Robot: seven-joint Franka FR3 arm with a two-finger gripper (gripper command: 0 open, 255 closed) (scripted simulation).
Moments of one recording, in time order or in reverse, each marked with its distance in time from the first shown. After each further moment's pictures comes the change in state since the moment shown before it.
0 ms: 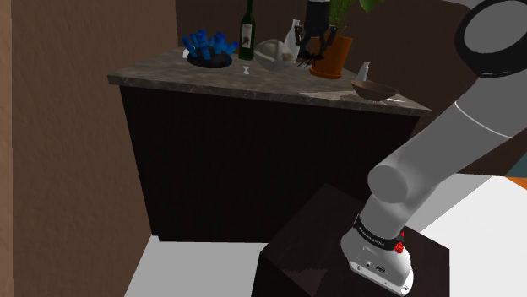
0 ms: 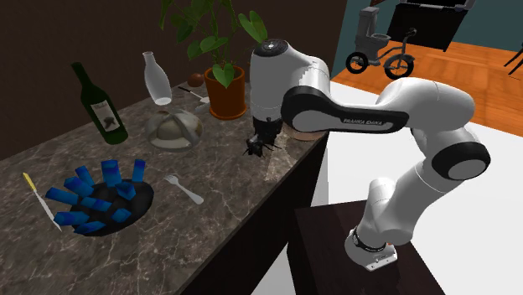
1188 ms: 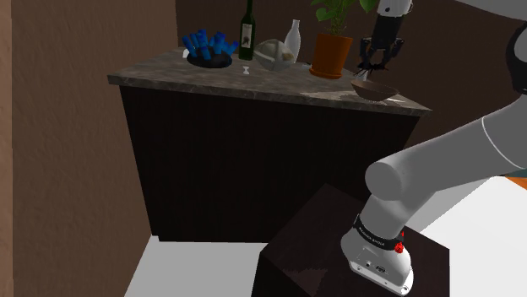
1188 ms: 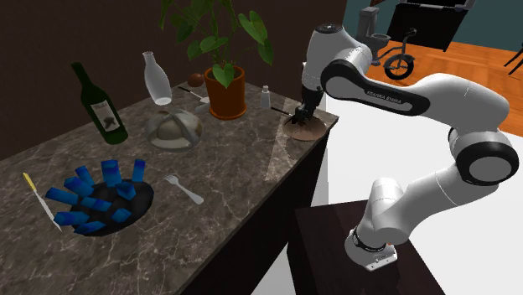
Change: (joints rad) arm -0.114 -0.287 -0.313 -0.262 -0.112 0.060 -0.404
